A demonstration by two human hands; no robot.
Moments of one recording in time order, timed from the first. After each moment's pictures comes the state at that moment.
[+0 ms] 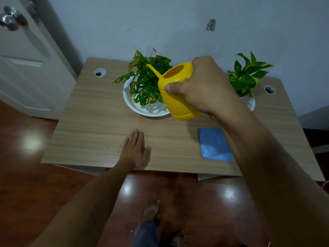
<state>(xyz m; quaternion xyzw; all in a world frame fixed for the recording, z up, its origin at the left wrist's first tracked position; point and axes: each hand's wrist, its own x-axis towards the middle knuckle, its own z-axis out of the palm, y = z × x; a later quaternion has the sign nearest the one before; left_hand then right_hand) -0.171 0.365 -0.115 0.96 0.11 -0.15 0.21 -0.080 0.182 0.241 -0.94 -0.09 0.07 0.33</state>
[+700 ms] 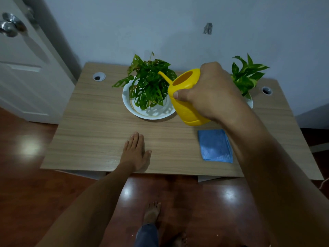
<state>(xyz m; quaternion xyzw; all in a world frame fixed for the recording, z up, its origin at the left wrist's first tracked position) -0.171 0.366 -0.112 0.96 0.10 -0.16 0.21 -0.086 0.171 0.246 -0.96 -0.07 0.04 0.28</state>
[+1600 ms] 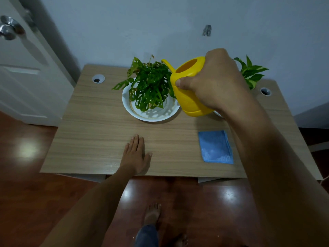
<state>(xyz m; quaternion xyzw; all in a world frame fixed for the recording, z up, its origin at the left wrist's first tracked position) -0.174 0.364 -0.114 0.96 0.11 -0.14 0.22 -0.073 0.179 0.264 -0.95 -0.05 0.01 0.30</state>
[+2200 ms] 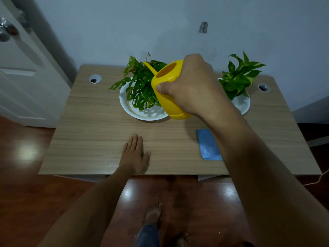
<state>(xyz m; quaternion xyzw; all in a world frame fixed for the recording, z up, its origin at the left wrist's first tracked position) -0.173 0.366 -0.119 0.96 0.10 -0.14 0.21 -0.087 0.200 0.251 -0.94 -0.09 0.03 0.33</state>
